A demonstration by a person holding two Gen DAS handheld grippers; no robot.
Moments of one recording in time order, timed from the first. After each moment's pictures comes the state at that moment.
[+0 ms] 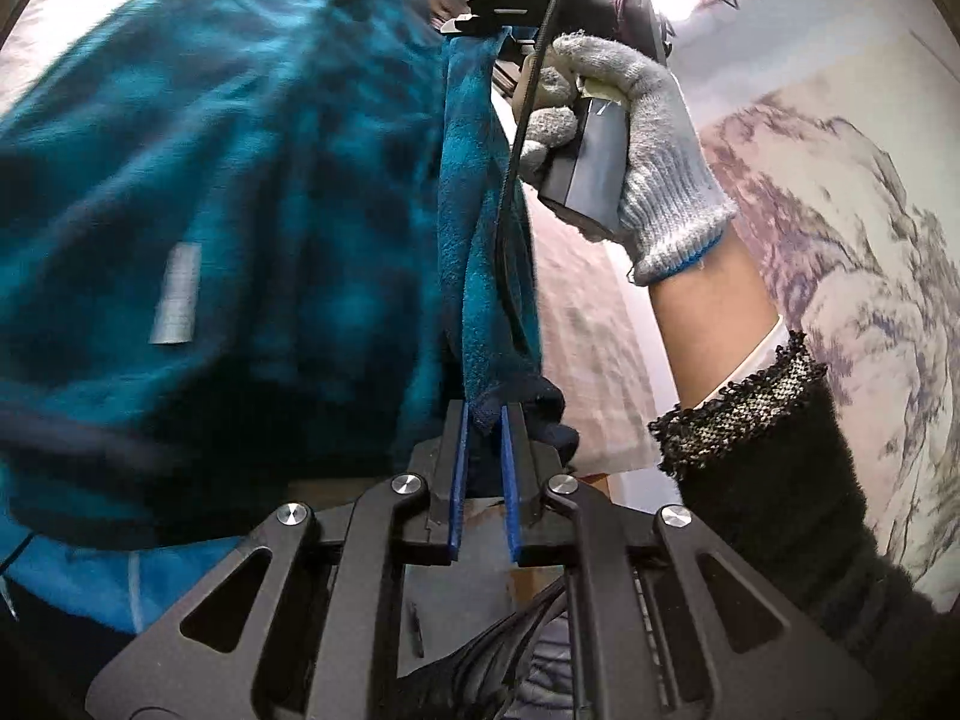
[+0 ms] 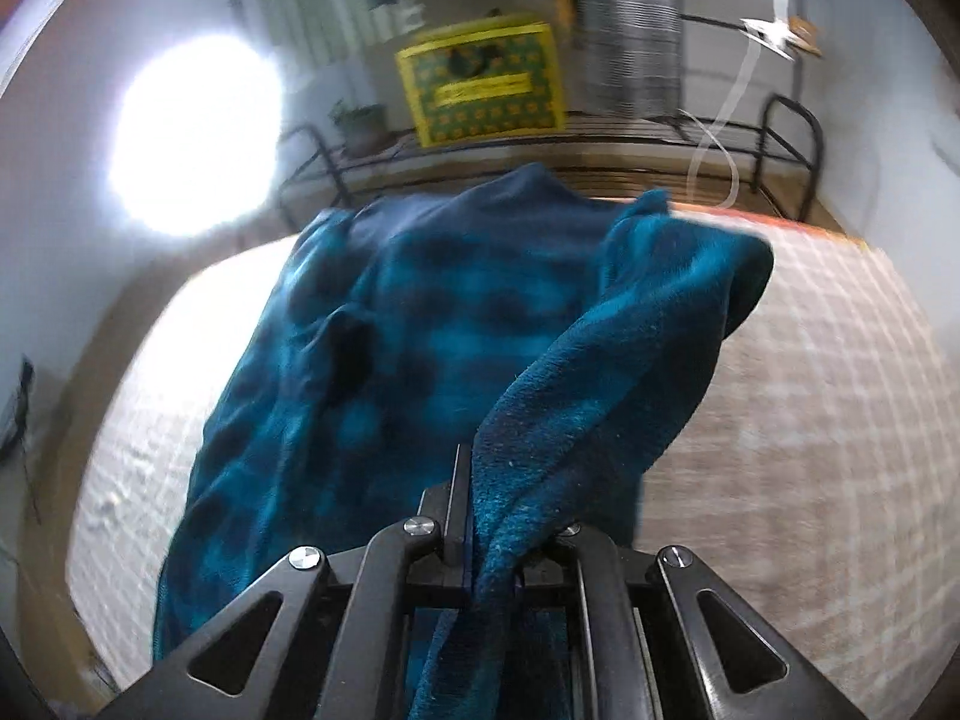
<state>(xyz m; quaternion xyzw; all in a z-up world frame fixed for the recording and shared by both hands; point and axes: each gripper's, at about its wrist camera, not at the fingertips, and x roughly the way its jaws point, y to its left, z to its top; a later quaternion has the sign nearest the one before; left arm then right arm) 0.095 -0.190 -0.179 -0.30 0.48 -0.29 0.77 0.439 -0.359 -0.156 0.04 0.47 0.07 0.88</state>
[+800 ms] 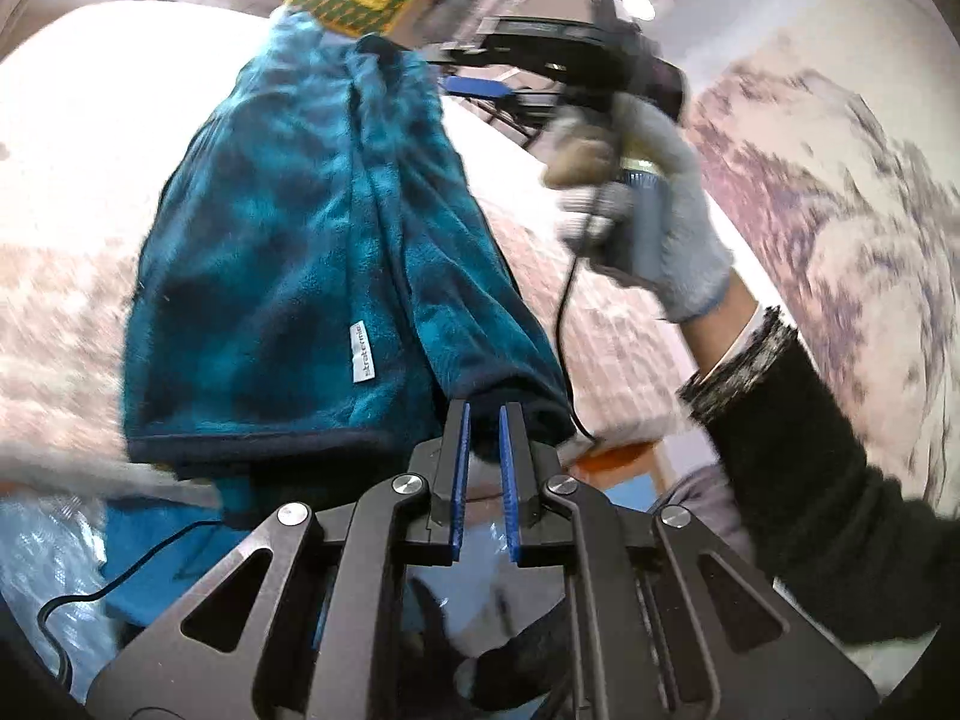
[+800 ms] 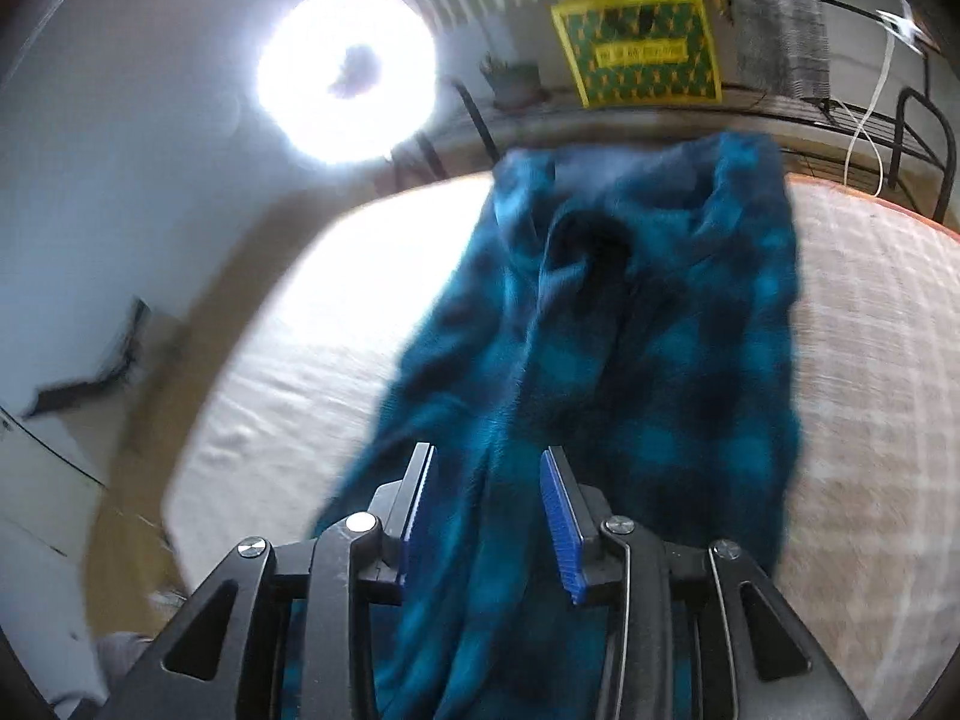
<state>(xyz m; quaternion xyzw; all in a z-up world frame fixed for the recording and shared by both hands) 0.066 -0.137 -0.124 -0.20 0.45 -0.31 0.81 0.381 -0.344 -0.125 0.13 0.46 0.24 0.85</state>
